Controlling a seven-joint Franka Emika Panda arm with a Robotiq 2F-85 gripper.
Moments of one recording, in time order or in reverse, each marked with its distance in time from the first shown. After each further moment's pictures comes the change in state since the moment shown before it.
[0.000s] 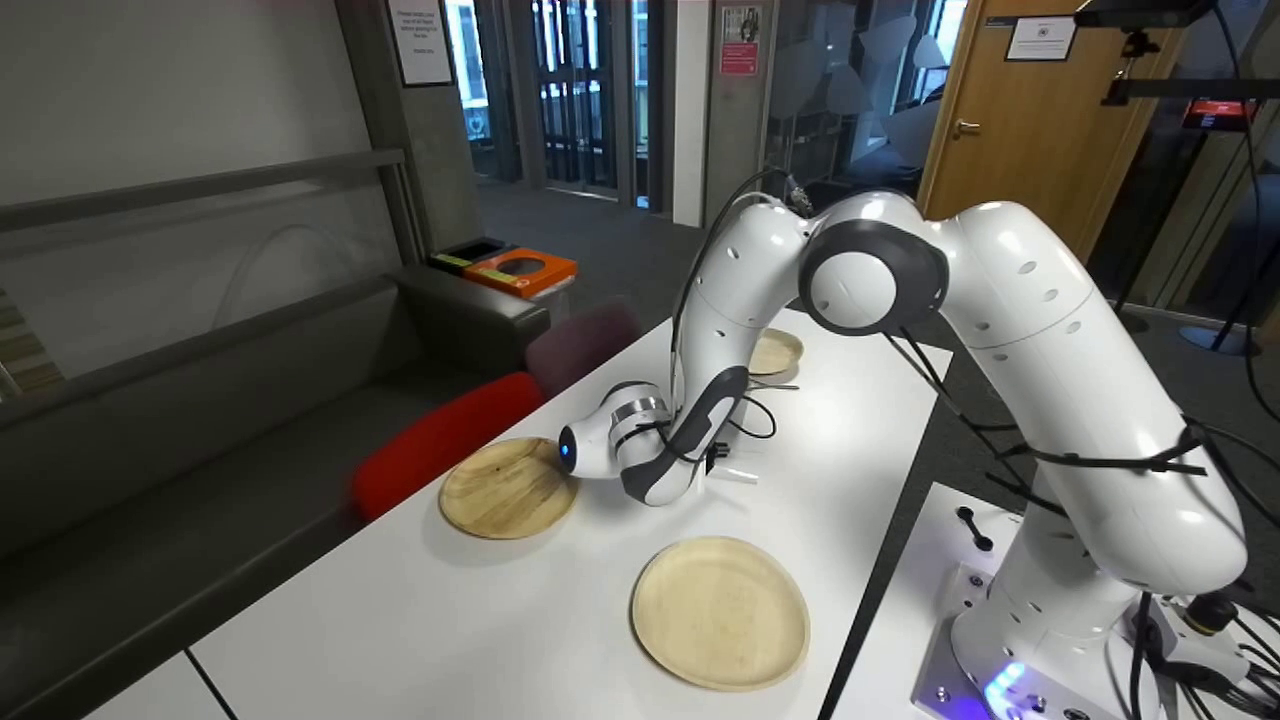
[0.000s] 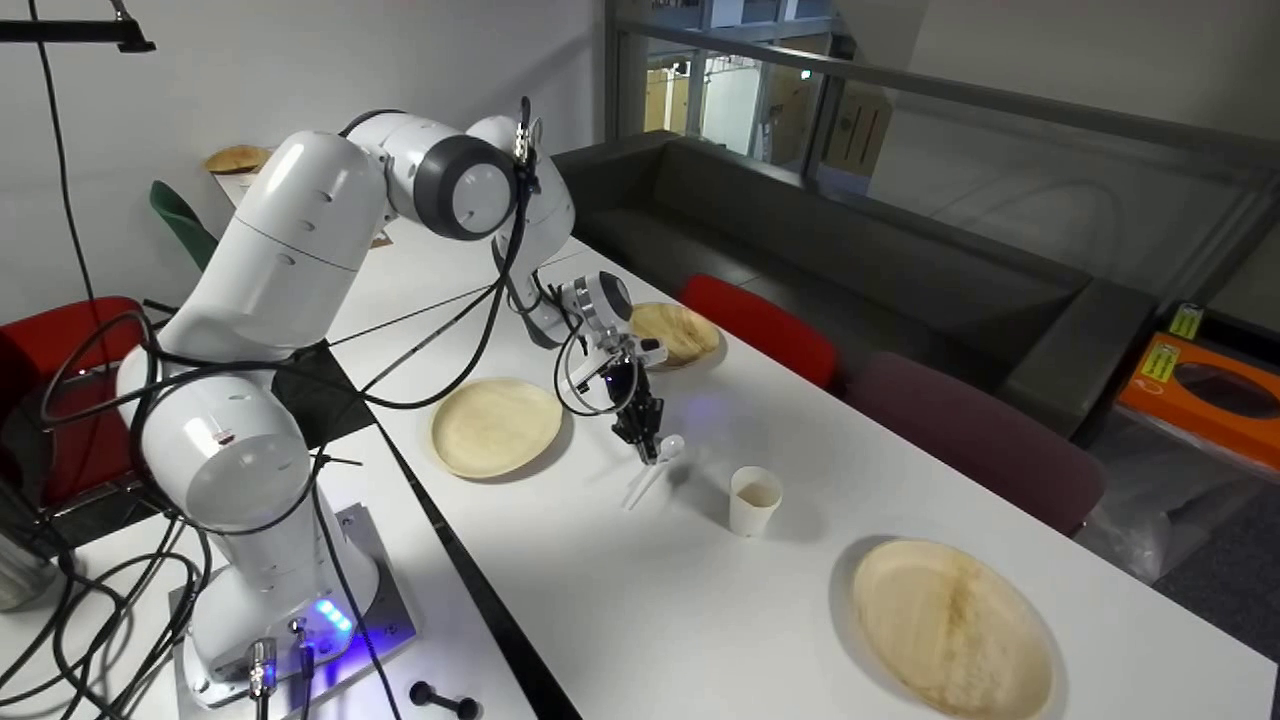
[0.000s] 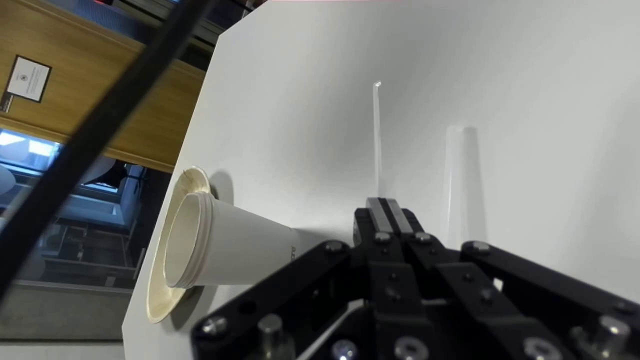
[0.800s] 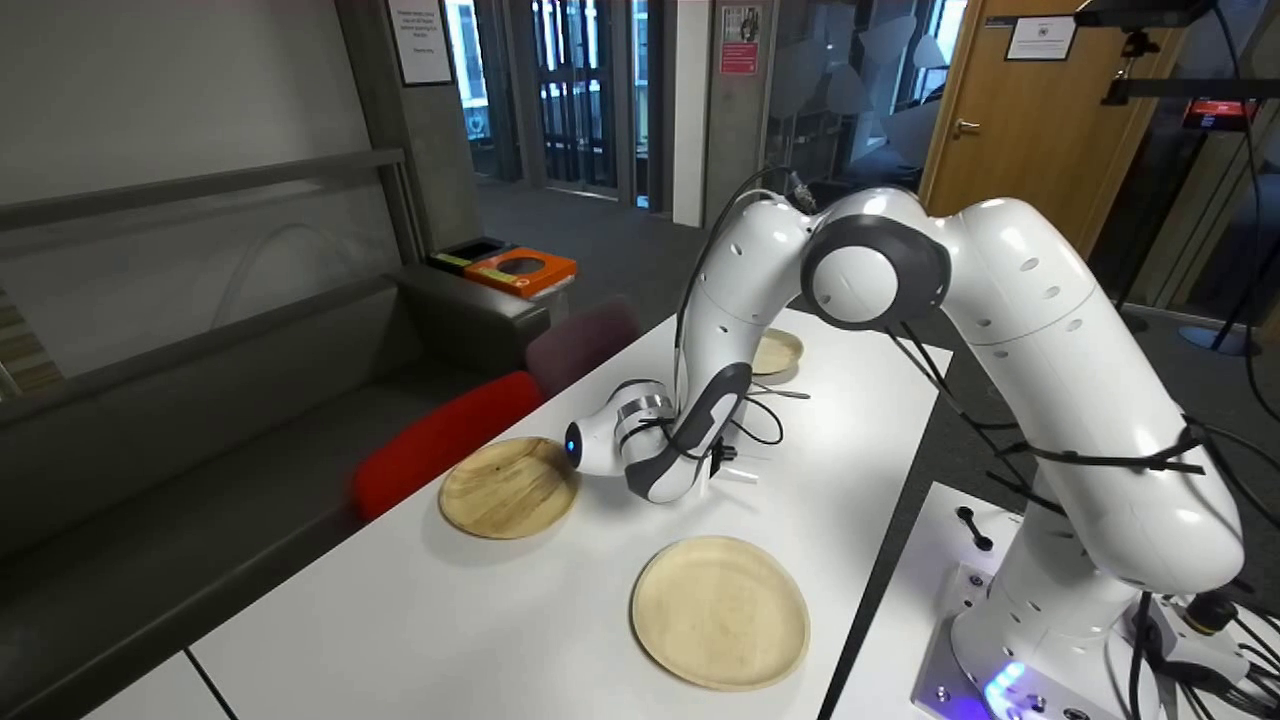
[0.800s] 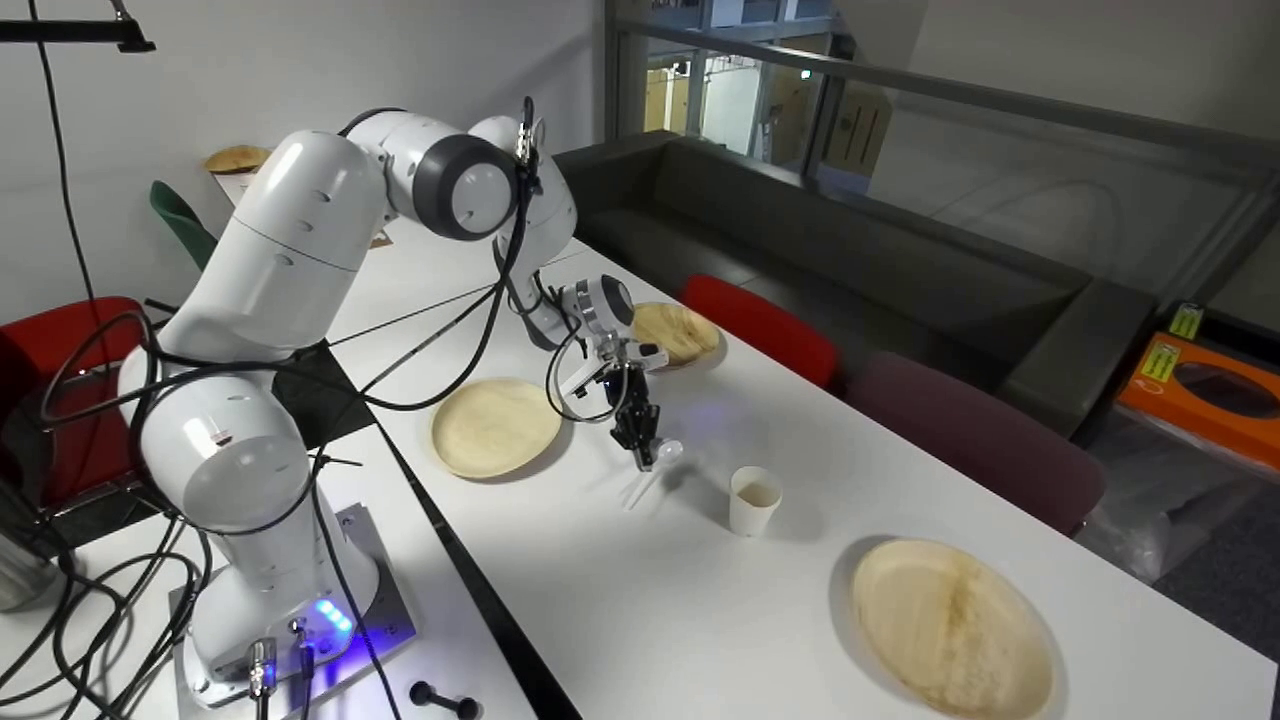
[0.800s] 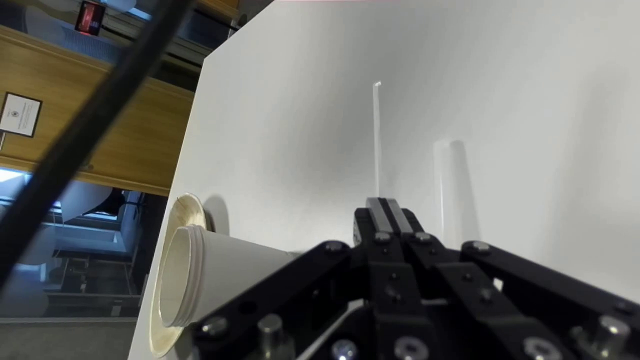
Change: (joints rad) arm -0.017 -0.008 0.002 -0.021 0.028 0.010 0.078
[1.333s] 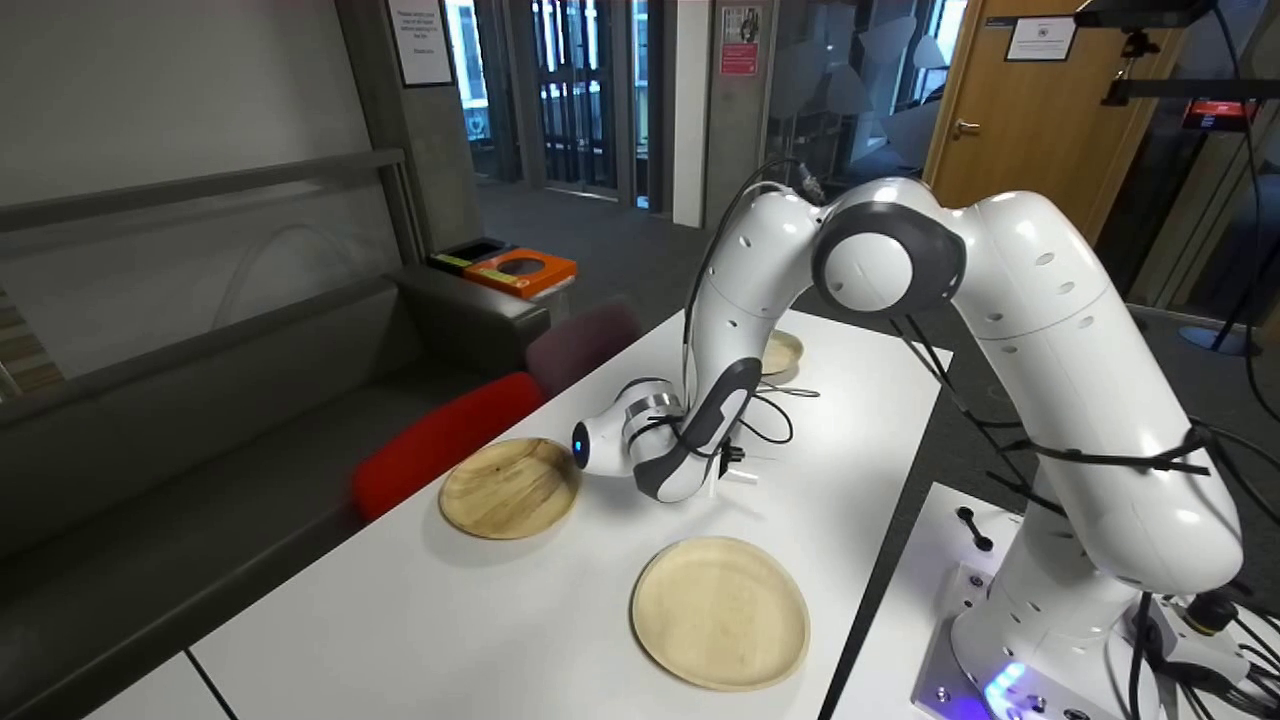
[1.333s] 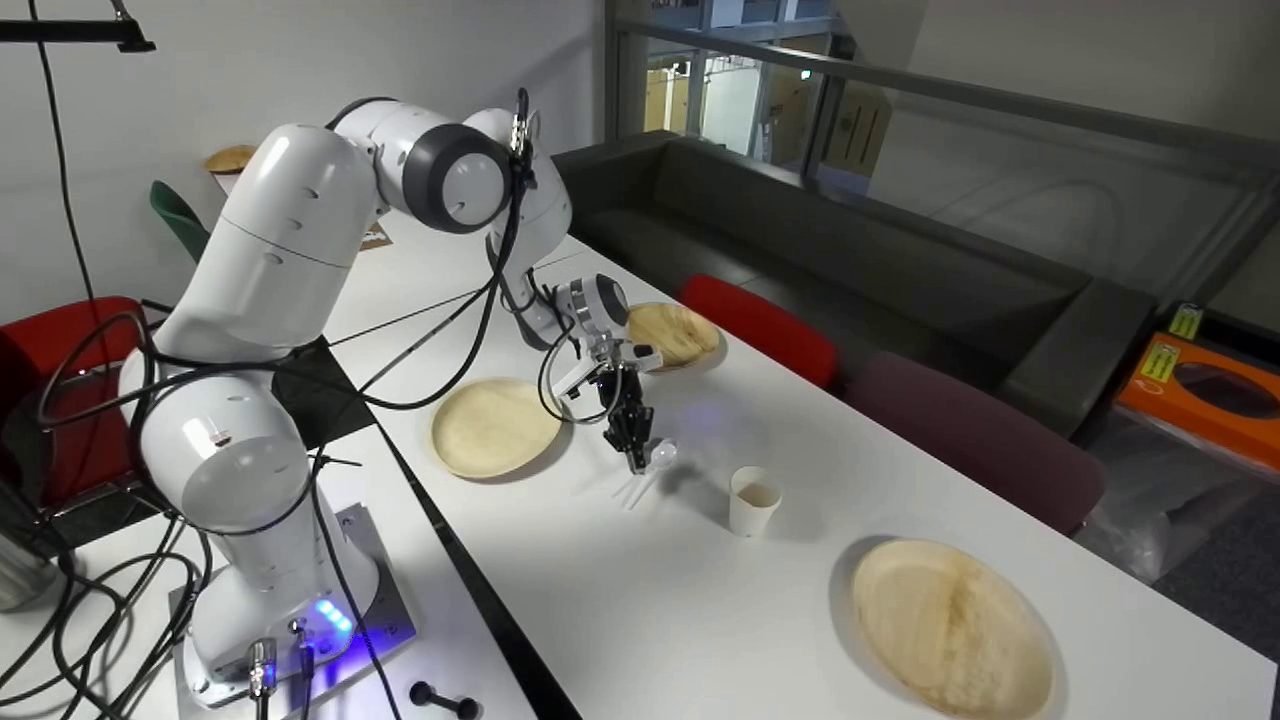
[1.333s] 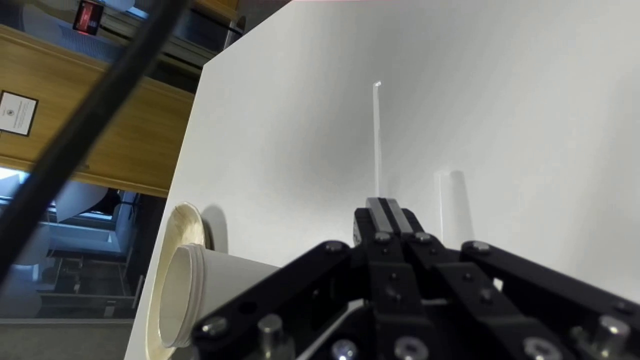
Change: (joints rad) arm -0.009 -0.044 0.008 -0.062 0.001 0.009 0.000
